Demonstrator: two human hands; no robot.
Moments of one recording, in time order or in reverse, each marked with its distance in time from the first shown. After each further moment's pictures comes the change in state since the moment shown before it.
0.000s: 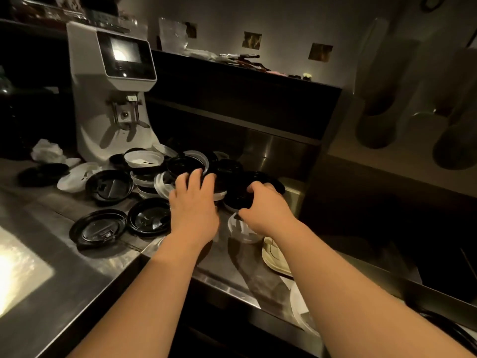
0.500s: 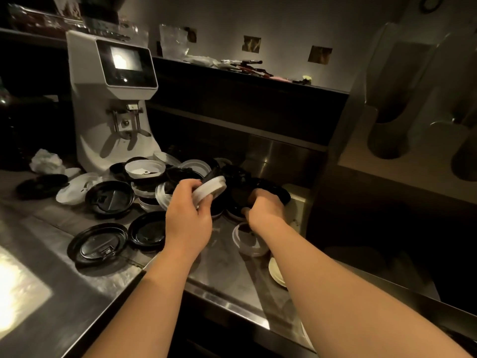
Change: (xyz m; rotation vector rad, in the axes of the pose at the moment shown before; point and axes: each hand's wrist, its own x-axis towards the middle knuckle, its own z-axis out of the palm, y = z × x) left_hand 0.004 -0.015 0.000 -0.754 0.245 -0.137; right_hand 0.055 0.000 0.024 0.066 0.082 0.217
